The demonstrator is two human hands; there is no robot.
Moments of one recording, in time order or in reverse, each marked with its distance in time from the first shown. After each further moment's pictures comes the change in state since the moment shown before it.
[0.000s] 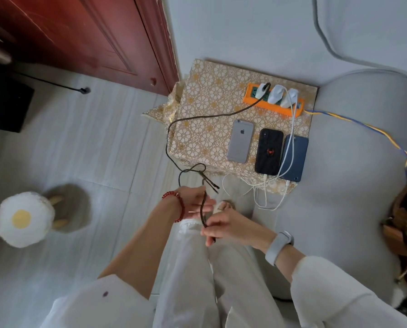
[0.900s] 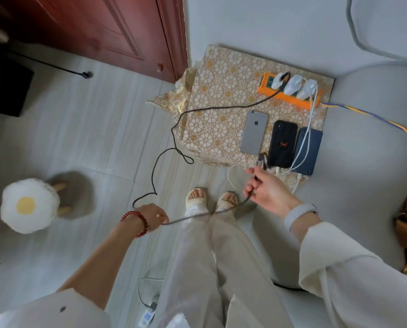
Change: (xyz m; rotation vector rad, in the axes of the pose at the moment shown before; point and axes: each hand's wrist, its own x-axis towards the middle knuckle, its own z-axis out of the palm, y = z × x) left_hand -0.020 -0.072 -0.110 1.139 0.190 0.075; right_hand 0.037 0.013 -0.042 1.109 0.482 0.182
